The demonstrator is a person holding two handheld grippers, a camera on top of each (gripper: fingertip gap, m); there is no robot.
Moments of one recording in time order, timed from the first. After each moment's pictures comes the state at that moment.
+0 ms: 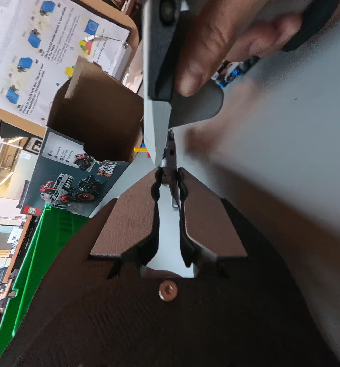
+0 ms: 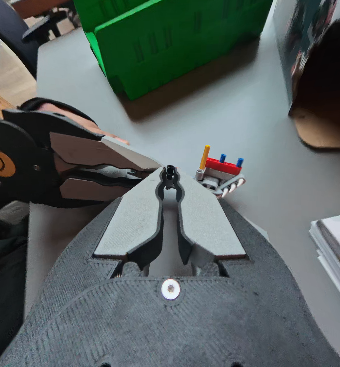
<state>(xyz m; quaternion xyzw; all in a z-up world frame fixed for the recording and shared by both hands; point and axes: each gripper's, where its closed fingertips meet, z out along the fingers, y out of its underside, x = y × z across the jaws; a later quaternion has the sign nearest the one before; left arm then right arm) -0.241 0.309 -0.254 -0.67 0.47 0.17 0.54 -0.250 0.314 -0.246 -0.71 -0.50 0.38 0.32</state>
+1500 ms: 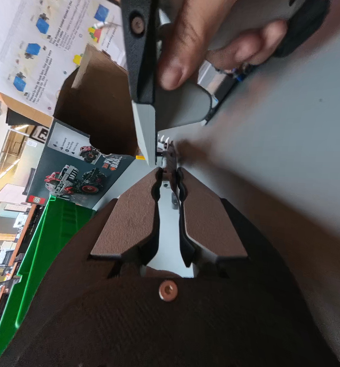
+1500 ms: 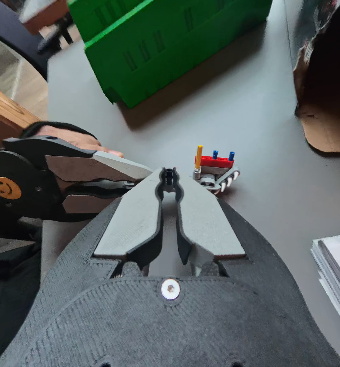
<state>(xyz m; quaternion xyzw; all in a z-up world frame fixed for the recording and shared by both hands) -0.247 0.316 -0.252 -0.69 0.45 0.19 0.54 -0.262 0.328 -0.244 -0.73 -0.49 0.40 0.27</state>
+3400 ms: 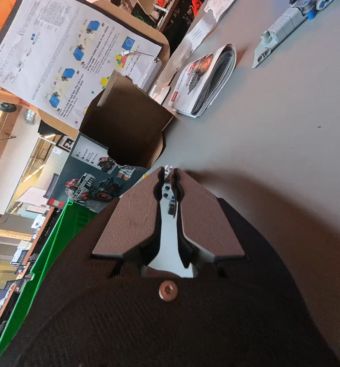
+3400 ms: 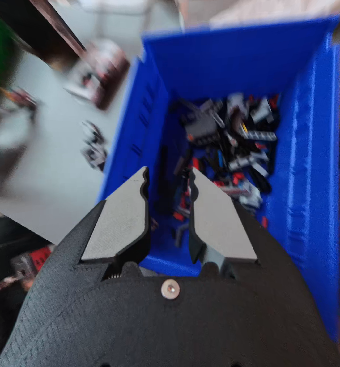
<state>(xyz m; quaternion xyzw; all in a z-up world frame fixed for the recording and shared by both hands) -0.238 0.316 -0.234 -0.65 0.42 0.20 0.59 0.172 0.350 -0.181 -0.89 -0.18 0.21 0.35</state>
